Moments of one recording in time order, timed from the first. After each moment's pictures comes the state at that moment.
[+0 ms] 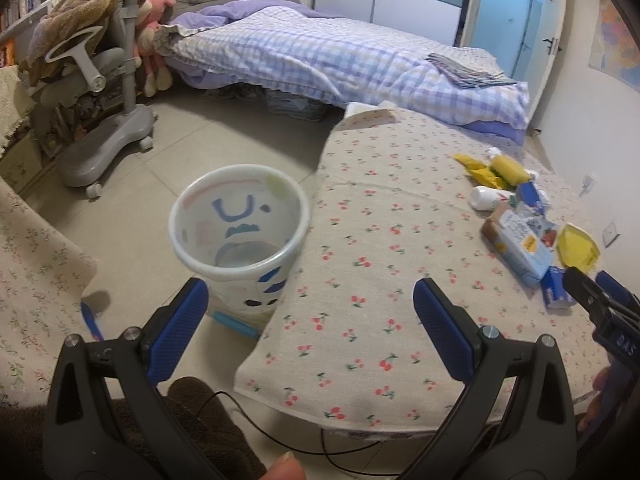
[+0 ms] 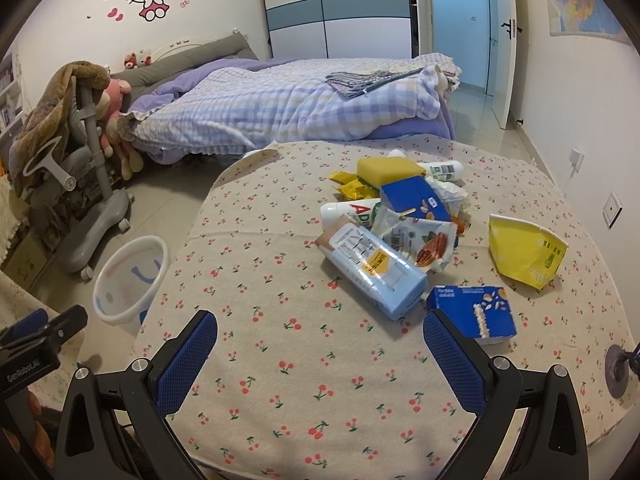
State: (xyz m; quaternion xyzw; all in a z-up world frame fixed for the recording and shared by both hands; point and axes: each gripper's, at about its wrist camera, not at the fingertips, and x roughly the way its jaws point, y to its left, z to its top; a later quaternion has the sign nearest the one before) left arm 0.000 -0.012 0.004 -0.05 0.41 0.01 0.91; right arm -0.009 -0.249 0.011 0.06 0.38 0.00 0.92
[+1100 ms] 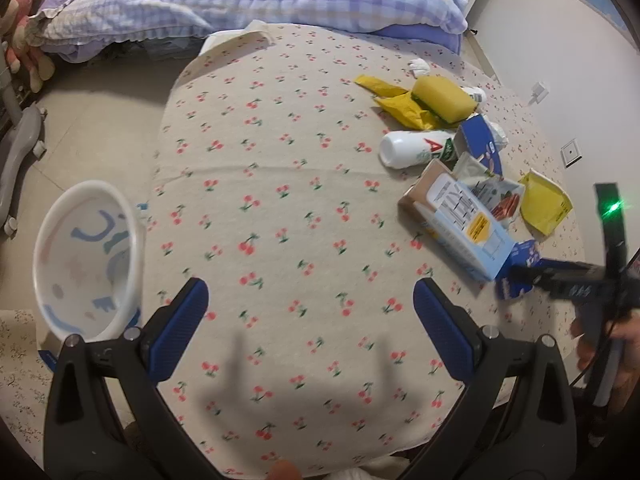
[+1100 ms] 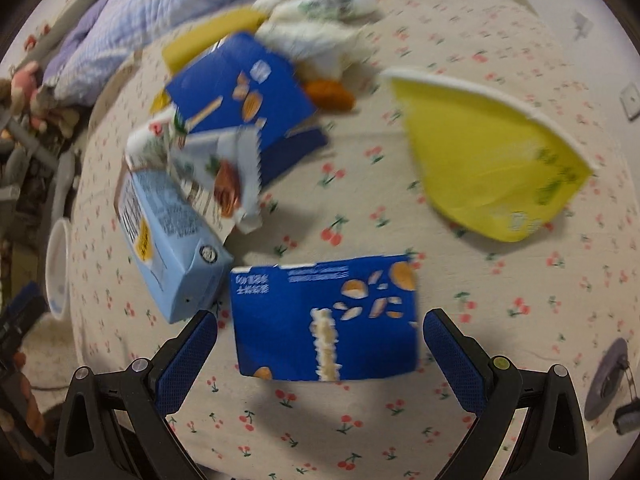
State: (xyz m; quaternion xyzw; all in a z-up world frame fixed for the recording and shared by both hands) left arm 0.119 -0.121 -0.021 0.00 0.56 -0.14 0.82; right arm 0.090 -0.409 -0.082 0.15 0.64 -0.01 0.75
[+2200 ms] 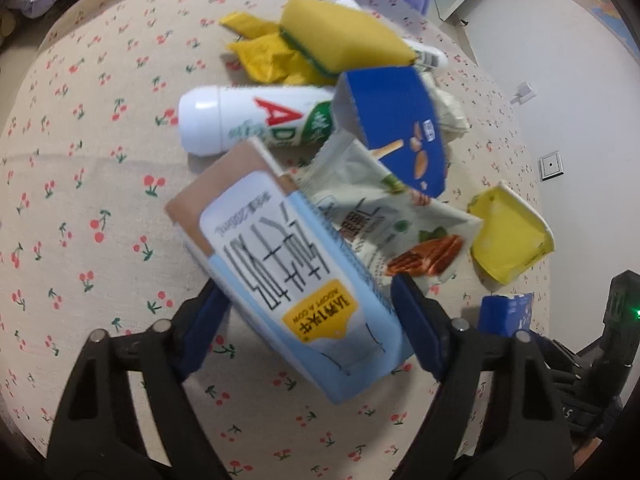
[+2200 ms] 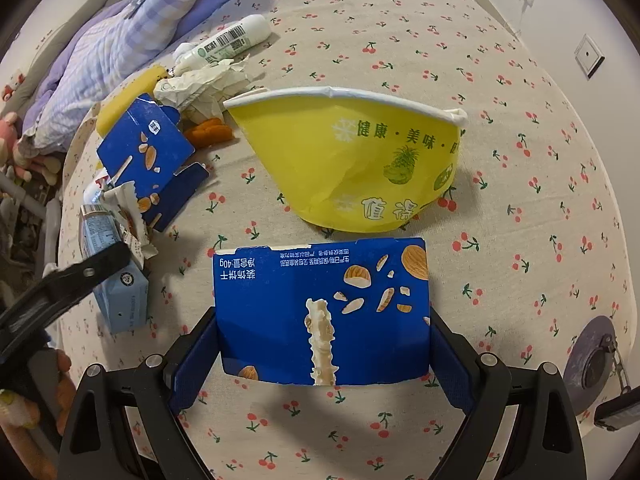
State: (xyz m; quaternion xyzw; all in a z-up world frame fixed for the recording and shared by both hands) left arm 0.152 -0.260 -0.078 -0.08 0.61 -0.17 0.77; right arm 0.049 -0.497 -0.081 0.20 0.61 -0.07 0.76
